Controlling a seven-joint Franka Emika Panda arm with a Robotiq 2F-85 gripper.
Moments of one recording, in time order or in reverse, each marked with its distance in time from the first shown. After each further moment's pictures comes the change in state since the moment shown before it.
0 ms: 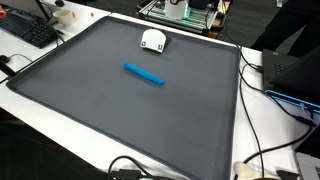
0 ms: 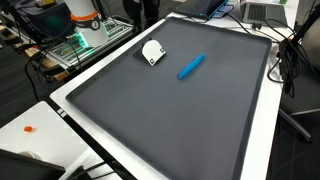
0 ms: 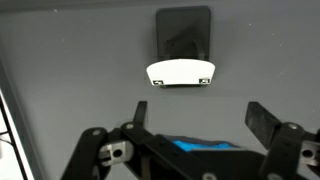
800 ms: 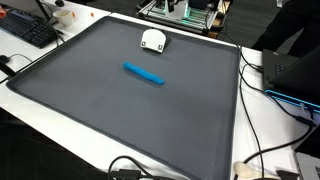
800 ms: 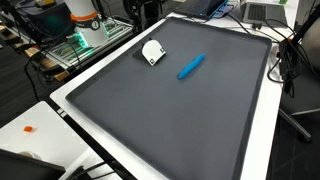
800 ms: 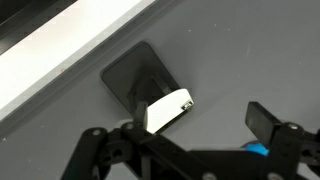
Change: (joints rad) arm -0.004 0.051 -0.055 -0.089 0.331 0.096 0.311
